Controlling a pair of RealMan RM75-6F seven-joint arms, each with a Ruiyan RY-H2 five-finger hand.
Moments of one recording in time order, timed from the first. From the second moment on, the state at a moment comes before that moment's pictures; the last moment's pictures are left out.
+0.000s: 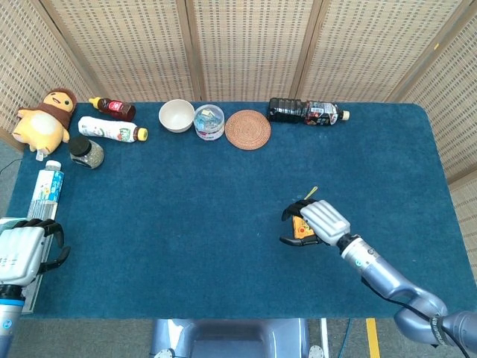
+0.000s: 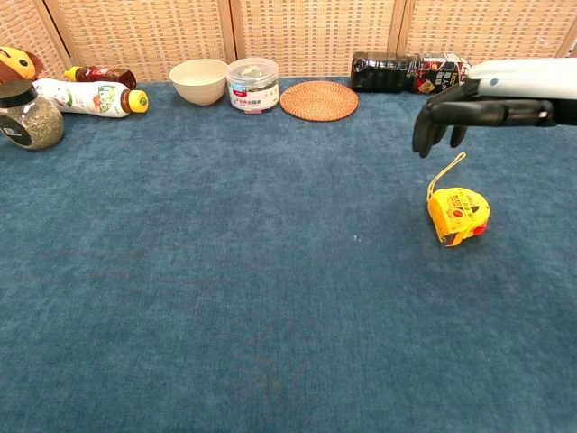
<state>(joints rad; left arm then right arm) -0.15 -0.93 -0.08 -2.16 1.29 1.41 0.43 0.66 -1.21 0.16 -1.62 -1.54 0.81 0.23</state>
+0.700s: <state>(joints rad) -0.14 -0.93 -0.06 -2.14 1.28 1.43 0.41 0.77 -1.34 0.09 -1.49 -1.49 0.71 0.24</state>
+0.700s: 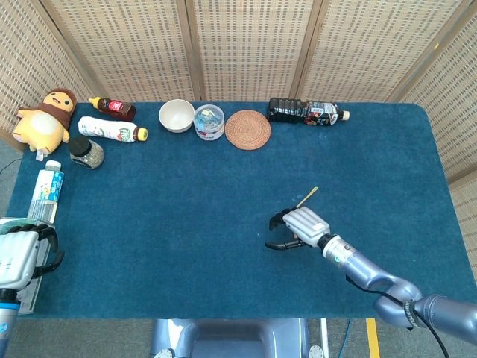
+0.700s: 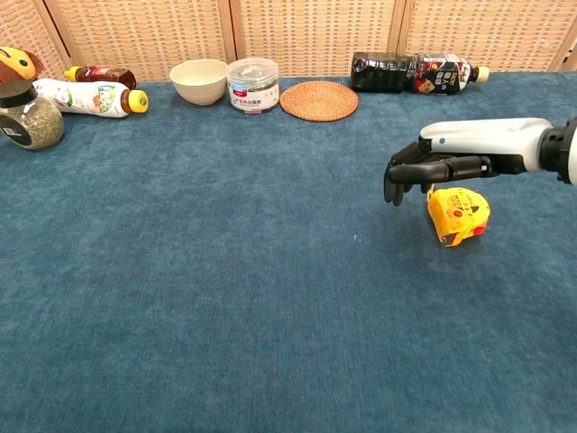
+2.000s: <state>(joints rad) -0.16 -0.95 -0.05 -2.14 1.30 1.43 0.41 0.73 -1.30 0.05 -1.40 -1.36 0.74 0.17</state>
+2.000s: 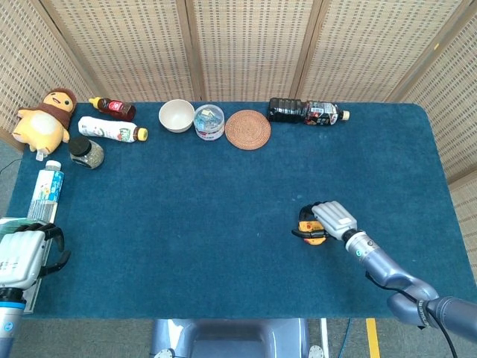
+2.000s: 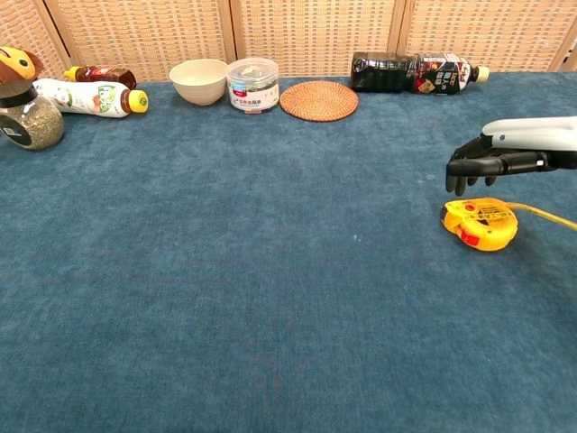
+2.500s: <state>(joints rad) -0.17 -0.94 -0.06 -2.14 1.31 1.42 0.40 0.66 -1.30 0.04 -1.45 -1.29 0.84 -0.04</state>
